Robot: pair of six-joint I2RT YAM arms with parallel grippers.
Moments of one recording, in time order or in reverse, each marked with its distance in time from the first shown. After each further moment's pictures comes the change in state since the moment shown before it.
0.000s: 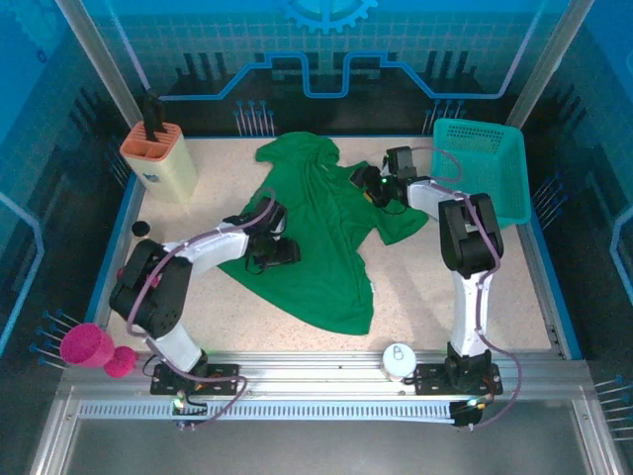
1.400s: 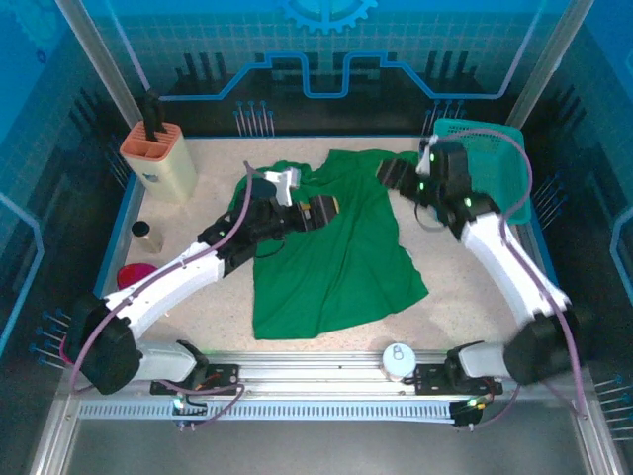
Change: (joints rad) left arm -0.134 -0.360 0.021 0.502 0.097 -0.186; right arm 0.083 -0.920 -0.348 -0.343 0.227 -0.256
